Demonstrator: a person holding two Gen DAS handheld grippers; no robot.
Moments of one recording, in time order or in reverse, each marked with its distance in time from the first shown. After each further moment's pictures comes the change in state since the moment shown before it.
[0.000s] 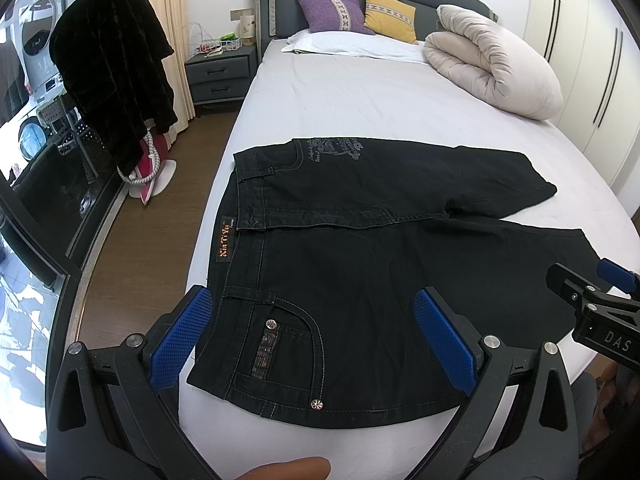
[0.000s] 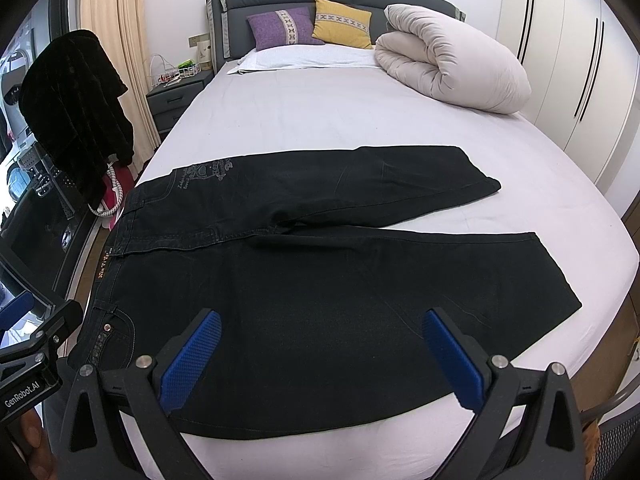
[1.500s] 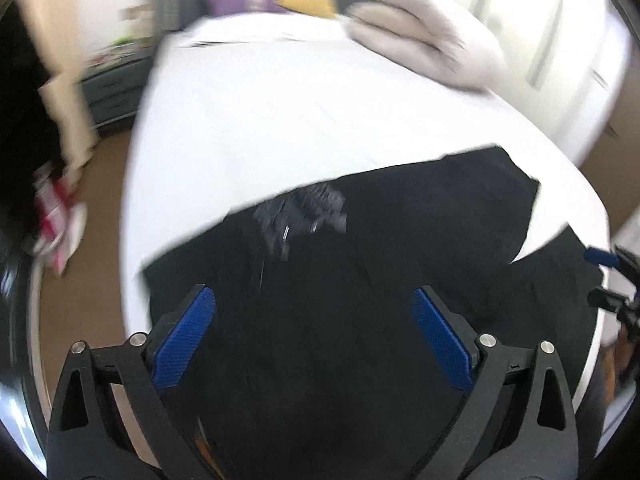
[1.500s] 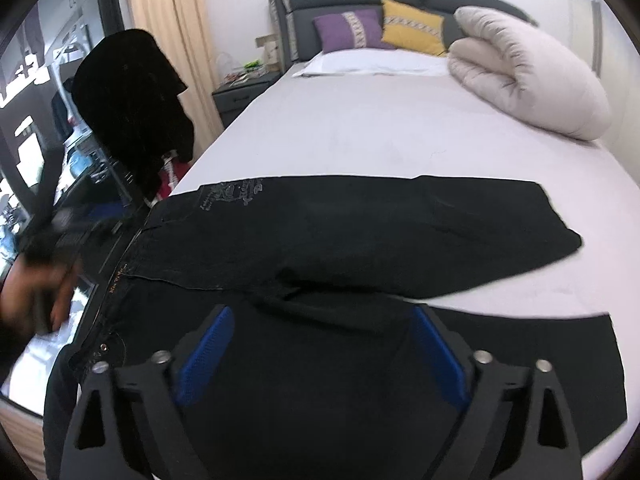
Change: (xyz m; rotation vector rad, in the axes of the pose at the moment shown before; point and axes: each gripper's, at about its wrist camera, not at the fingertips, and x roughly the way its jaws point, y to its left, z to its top) left arm 0.239 0.036 0.163 0.253 0.107 -0.353; right arm 0.097 -0.045 0.070 -0.142 0.005 0.326
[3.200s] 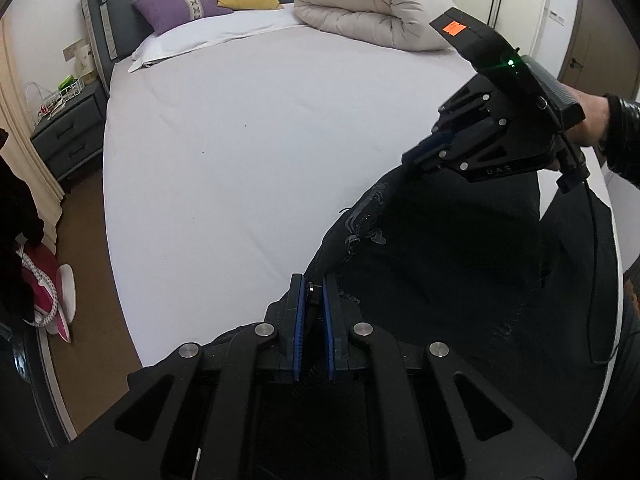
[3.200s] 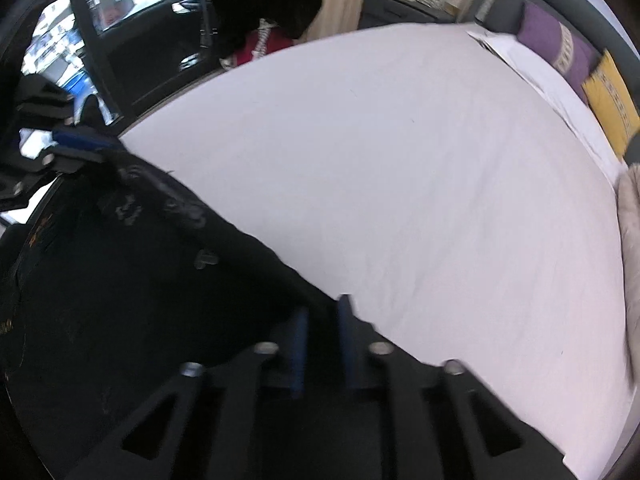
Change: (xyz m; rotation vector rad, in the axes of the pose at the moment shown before) left arm 0.036 0.036 0.001 0.211 0.005 -0.024; right arm 0.244 0.059 0.175 -0.621 0.345 0.112
